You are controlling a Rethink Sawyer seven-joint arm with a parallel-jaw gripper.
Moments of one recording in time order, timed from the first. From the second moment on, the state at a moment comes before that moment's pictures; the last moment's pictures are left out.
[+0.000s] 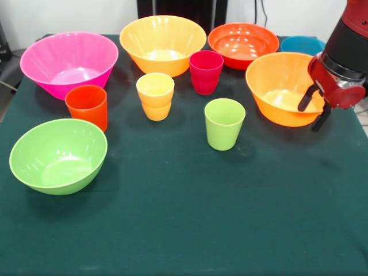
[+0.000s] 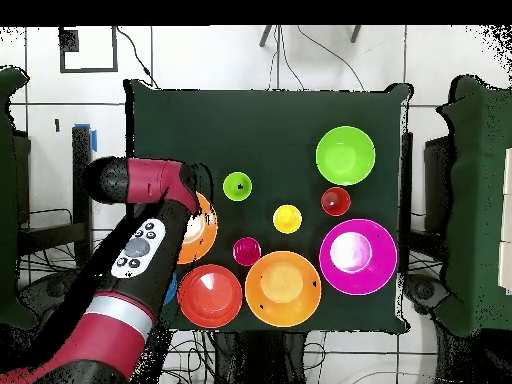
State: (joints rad) arm 0.40 -0.17 -0.50 1.20 0.44 0.69 3.07
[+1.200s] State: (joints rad) arm 0.34 -0.26 -0.39 1.20 0.34 0.69 3.07
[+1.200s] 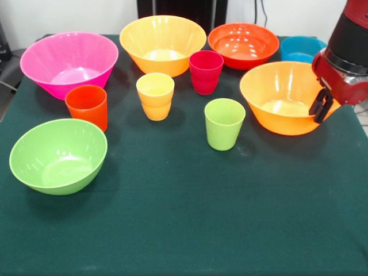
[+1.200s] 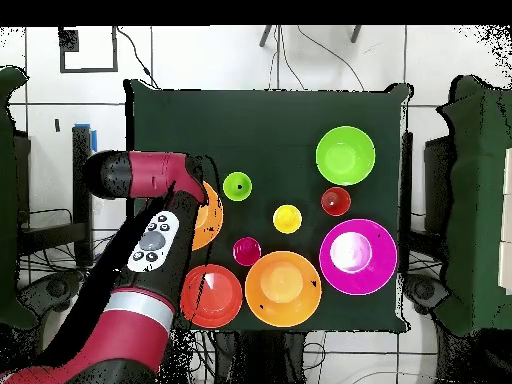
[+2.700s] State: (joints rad) arm 0.22 -0.34 -0.12 1.21 0.30 0.64 3.05
